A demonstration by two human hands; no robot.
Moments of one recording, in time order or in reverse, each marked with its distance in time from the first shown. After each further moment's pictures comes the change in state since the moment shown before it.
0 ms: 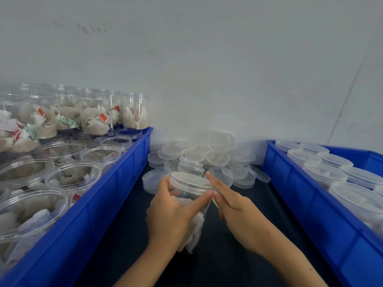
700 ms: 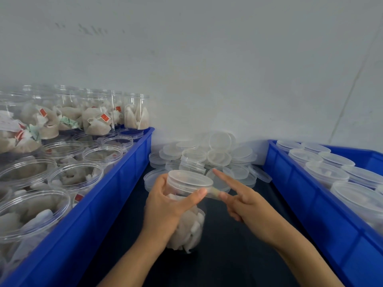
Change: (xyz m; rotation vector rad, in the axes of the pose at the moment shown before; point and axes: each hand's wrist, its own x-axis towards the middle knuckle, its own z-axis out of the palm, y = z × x) left_hand 0.012 -0.006 -0.014 -0.298 -0.119 0.018; right_hand 0.004 0.013 -0.018 0.105 -0.067 -0.053
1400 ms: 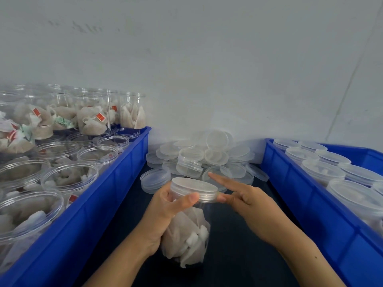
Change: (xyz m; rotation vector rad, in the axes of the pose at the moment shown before) left_hand 0.003 0.001 -0.007 -0.220 -0.397 -0.112; right_hand -0.003 0.001 -0.010 -0.307 0.046 -0.021
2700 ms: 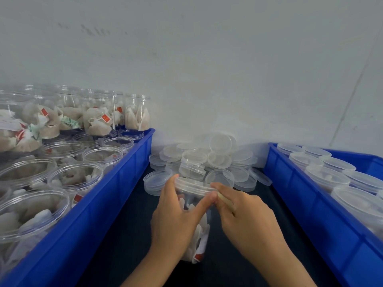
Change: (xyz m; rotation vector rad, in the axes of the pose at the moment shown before) left_hand -0.010 0.002 0.032 0.505 0.440 0.033; right_hand -0.014 -0.044 0.018 -0.237 0.182 0.110
